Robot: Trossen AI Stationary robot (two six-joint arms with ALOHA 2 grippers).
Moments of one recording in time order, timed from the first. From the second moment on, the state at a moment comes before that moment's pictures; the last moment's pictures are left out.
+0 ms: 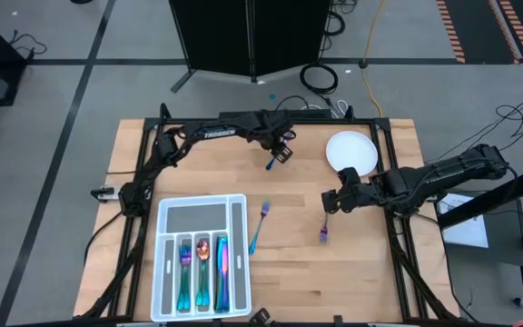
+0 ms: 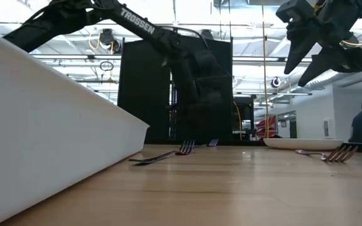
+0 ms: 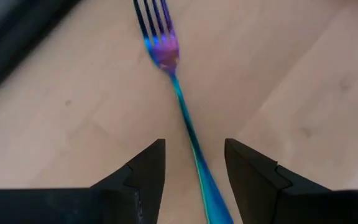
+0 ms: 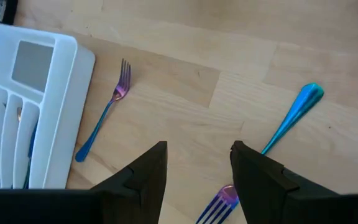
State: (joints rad) left arm 0.41 2.30 1.96 -0.79 -0.05 -0.27; right arm 0.23 1.05 0.80 -0.76 0.31 1.47
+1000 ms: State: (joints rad) left arm 0.49 1.85 1.93 -0.77 0.20 -0.17; right arm 0.29 1.52 0.80 -0.73 0.20 1.70
